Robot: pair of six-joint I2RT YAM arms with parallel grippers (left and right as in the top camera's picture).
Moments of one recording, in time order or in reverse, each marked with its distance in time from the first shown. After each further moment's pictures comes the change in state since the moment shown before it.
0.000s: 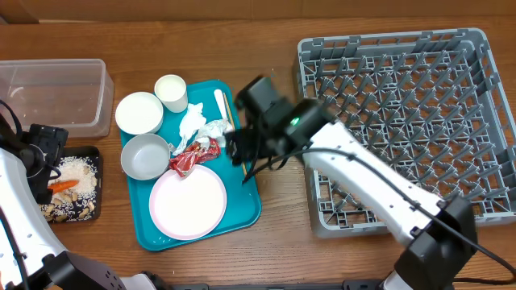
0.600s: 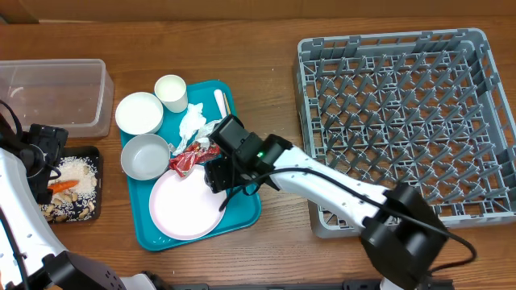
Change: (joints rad) left arm 0.000 0.000 0.000 0.000 0.000 0.000; right arm 0.111 0.126 -0.175 0.328 -0.039 0.103
